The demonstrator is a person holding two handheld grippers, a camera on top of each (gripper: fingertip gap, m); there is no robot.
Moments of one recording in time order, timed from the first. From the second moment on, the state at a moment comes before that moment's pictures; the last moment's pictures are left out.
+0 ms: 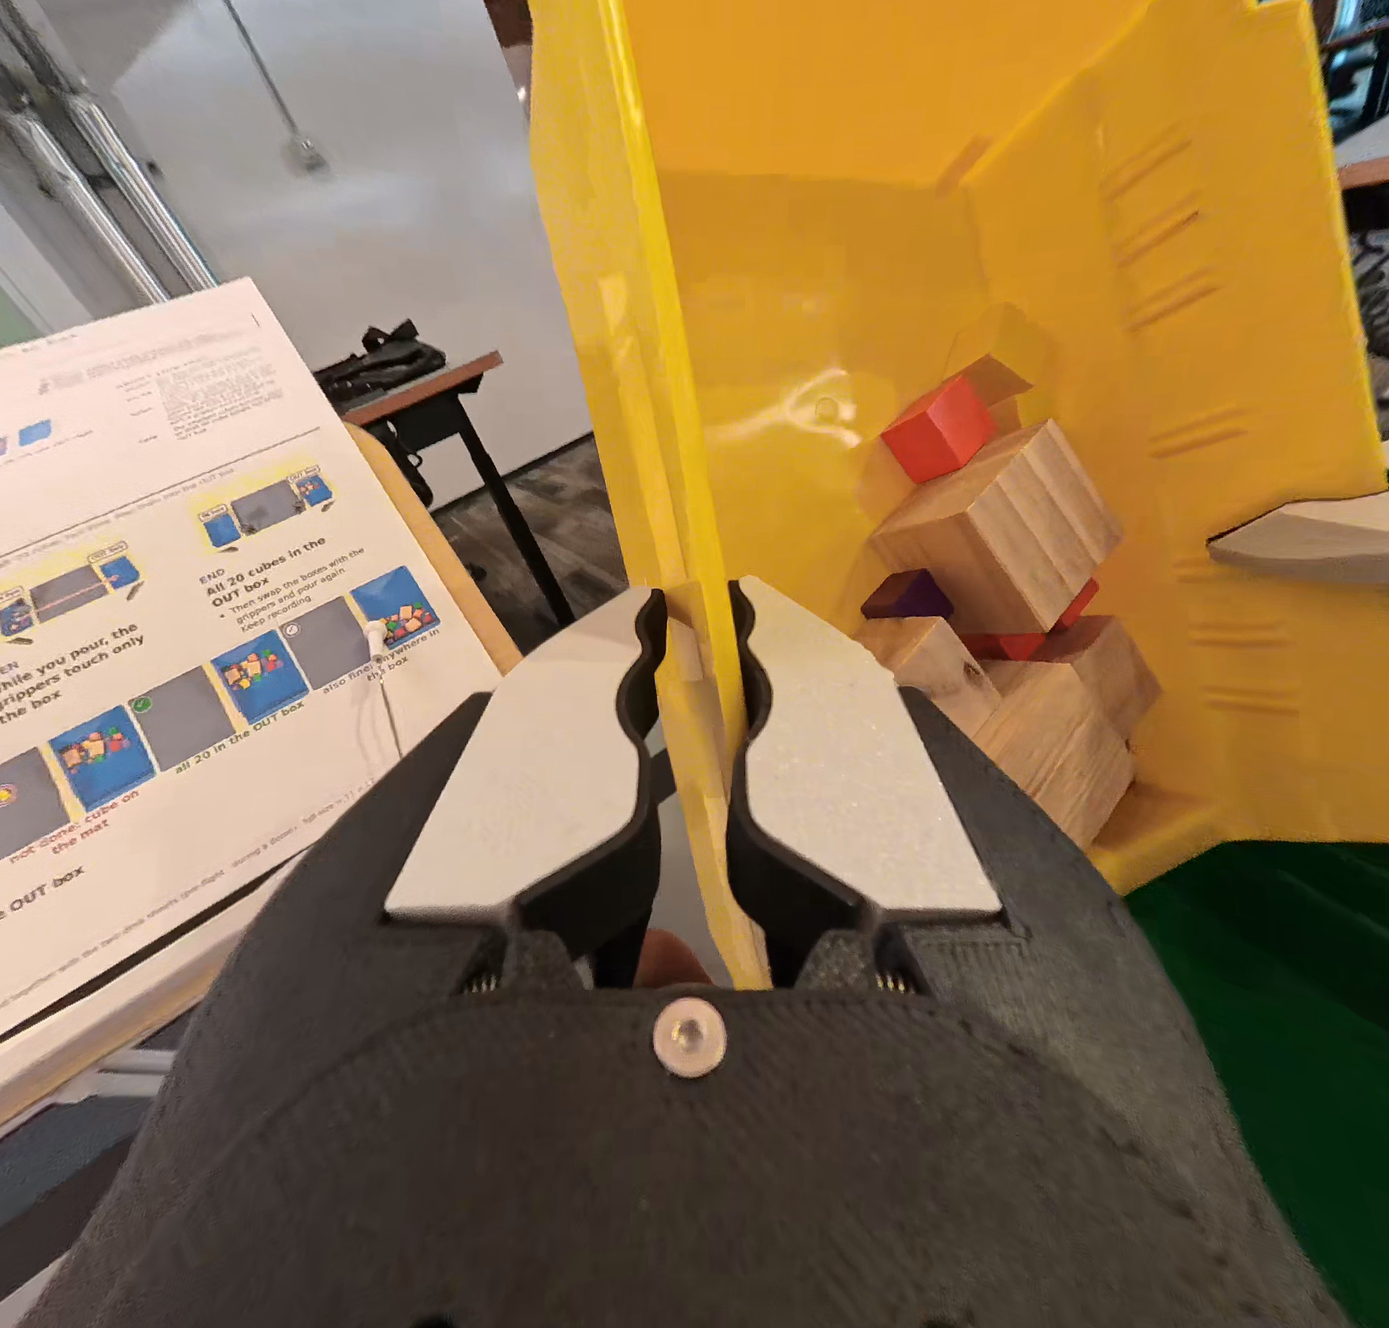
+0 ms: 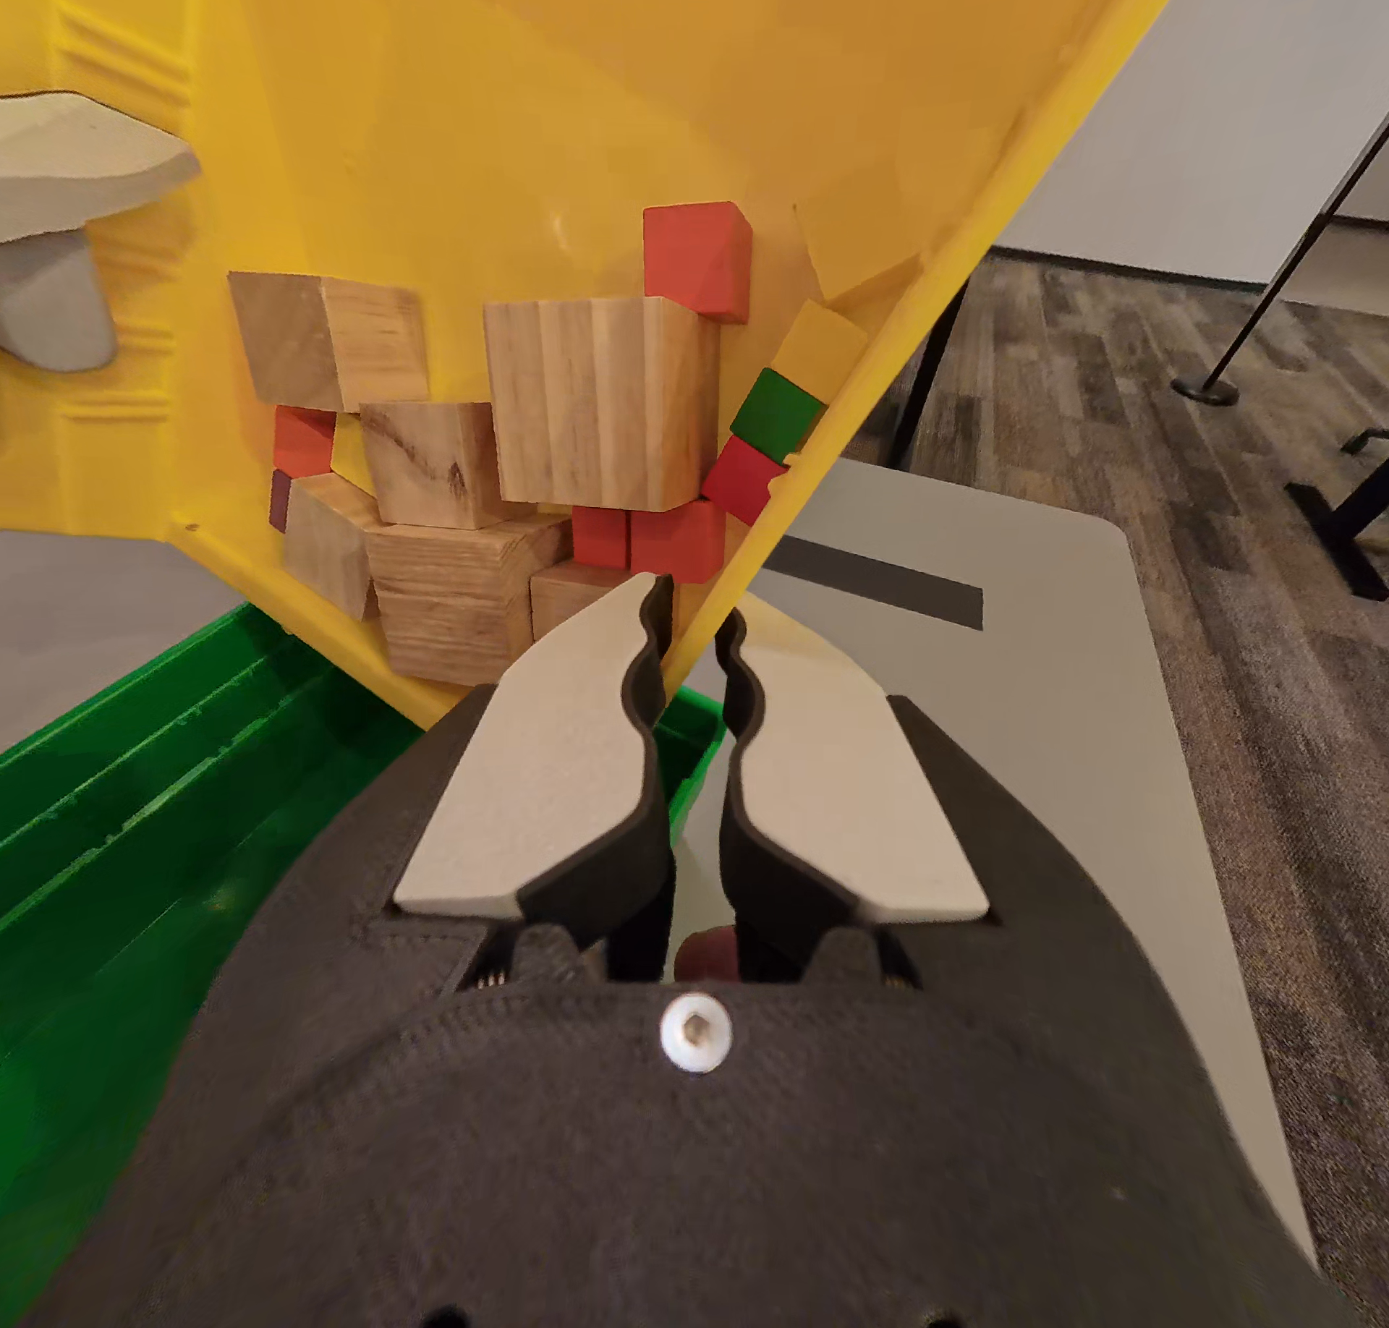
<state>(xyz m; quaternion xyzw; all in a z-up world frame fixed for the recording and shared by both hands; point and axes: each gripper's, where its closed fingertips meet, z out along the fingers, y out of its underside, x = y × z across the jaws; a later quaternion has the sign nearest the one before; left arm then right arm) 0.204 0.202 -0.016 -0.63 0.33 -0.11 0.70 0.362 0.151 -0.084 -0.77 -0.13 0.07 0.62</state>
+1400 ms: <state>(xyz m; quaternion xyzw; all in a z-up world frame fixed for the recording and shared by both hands) 0.217 0.162 -0.040 -0.46 0.32 0.00 0.83 0.372 0.150 -0.127 -0.72 -0.13 0.10 0.68</state>
